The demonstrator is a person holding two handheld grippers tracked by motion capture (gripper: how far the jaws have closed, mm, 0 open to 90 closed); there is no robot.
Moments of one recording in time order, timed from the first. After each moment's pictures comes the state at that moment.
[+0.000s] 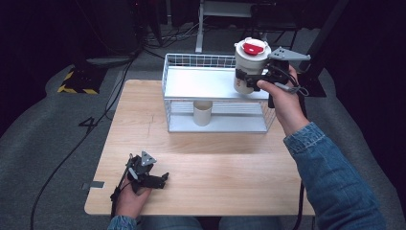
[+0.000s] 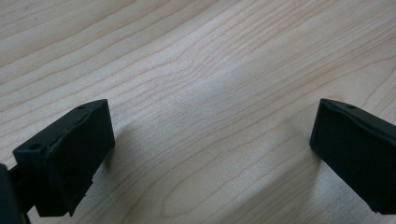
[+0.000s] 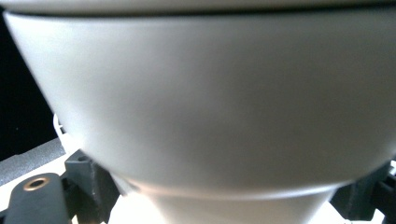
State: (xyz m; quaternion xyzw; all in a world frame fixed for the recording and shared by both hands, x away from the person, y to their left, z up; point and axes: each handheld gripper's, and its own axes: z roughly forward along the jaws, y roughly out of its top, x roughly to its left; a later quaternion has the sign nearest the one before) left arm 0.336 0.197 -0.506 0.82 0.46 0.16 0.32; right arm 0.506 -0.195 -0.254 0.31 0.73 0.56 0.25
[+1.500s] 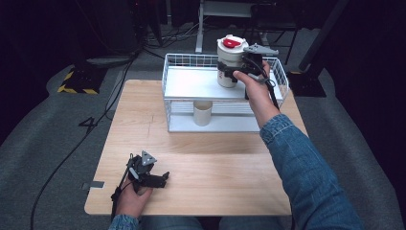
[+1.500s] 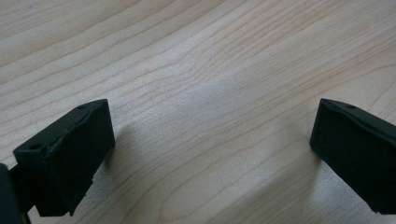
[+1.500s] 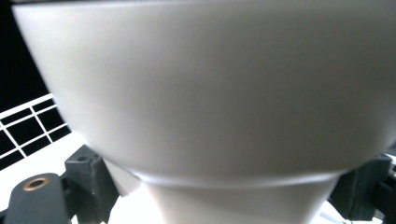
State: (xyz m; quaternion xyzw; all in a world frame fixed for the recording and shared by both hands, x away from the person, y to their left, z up) left arm 0.337 0.194 -0.506 0.81 0.47 0.16 0.32; right arm 0.571 -0.146 -0.289 0.37 0.71 0.56 0.25
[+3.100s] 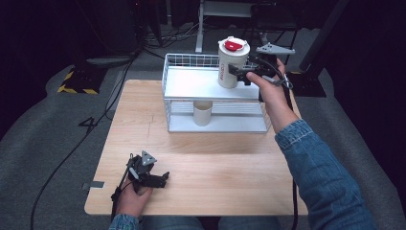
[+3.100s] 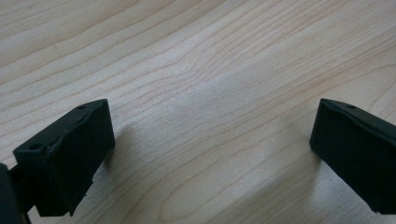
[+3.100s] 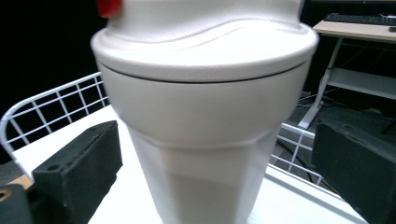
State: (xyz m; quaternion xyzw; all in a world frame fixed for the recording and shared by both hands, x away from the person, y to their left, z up) left arm 0.337 0.194 -0.506 0.81 0.47 0.16 0.31; right arm 0.545 -0.177 -0.268 0.35 0.72 0.55 0.25
